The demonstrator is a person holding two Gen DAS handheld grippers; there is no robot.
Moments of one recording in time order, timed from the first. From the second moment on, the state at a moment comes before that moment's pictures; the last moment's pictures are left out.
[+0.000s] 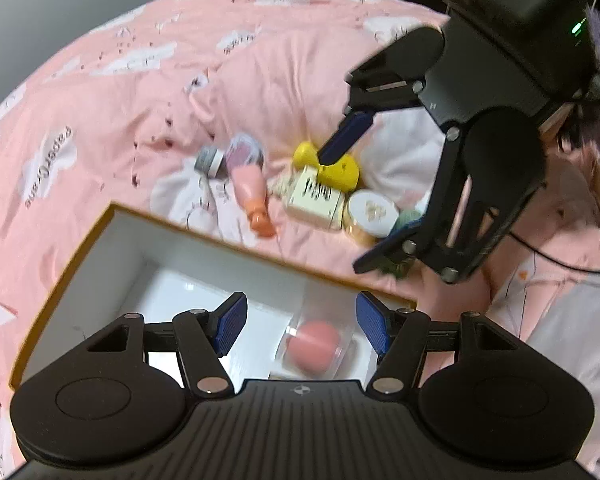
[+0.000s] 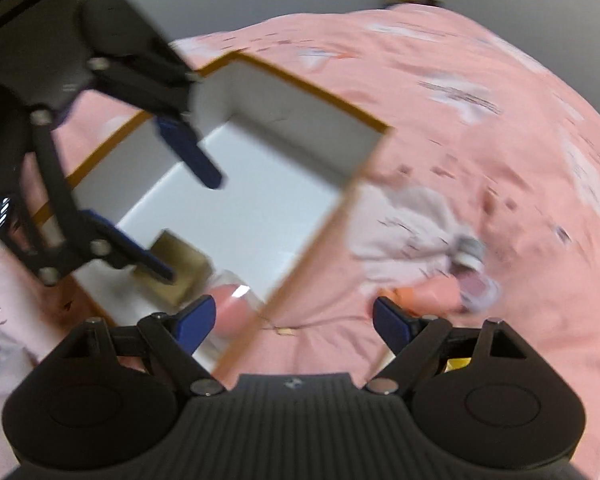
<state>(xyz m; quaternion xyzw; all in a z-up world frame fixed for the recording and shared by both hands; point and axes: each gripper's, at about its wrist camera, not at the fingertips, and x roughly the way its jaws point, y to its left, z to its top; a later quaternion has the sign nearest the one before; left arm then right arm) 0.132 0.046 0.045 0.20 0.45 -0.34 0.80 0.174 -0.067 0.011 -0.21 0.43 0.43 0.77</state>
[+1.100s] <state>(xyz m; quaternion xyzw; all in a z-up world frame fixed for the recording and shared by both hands) 0.226 -0.069 -0.065 0.16 0.57 -0.33 0.74 0.212 -0.190 -0.105 -0.03 0.57 0.29 0.77</state>
